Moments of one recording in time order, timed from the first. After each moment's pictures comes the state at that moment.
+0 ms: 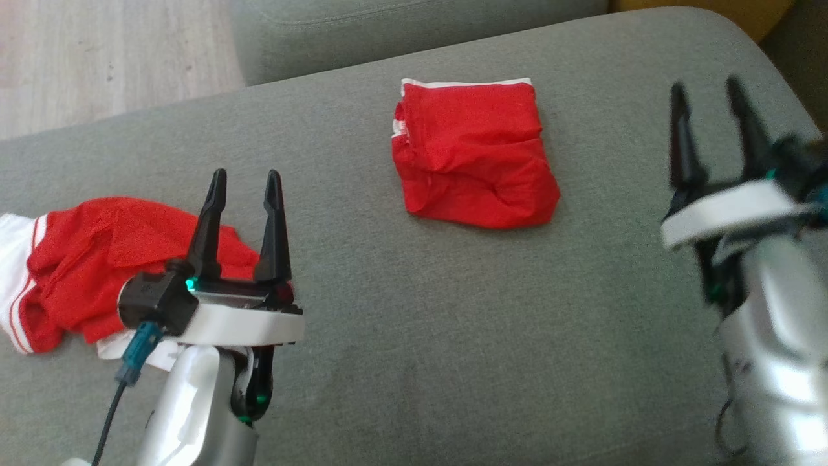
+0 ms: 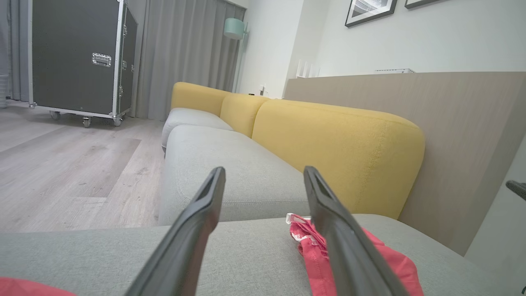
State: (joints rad) left arm -0.28 0.04 -0.17 0.24 -0.30 -0.10 -0.26; right arm -0.56 -0.21 0.12 0.57 0.27 0.13 -0.25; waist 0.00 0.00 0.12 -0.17
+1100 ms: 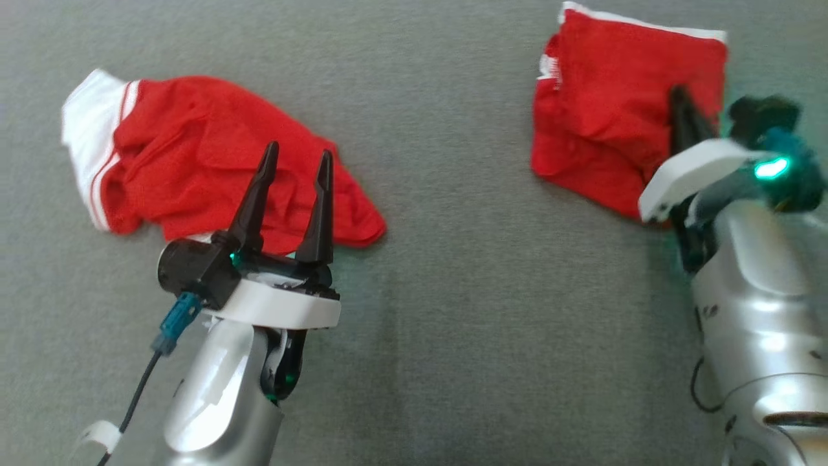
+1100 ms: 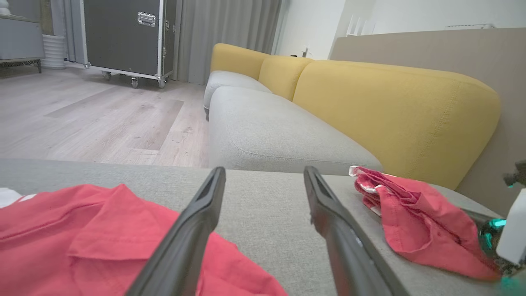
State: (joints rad) left arm -0.36 0.04 -0.29 0.27 -0.31 -0.12 -0.26; right arm -0.76 -0.08 -0.11 0.92 -0.03 0.13 -0.14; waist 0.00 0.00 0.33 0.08
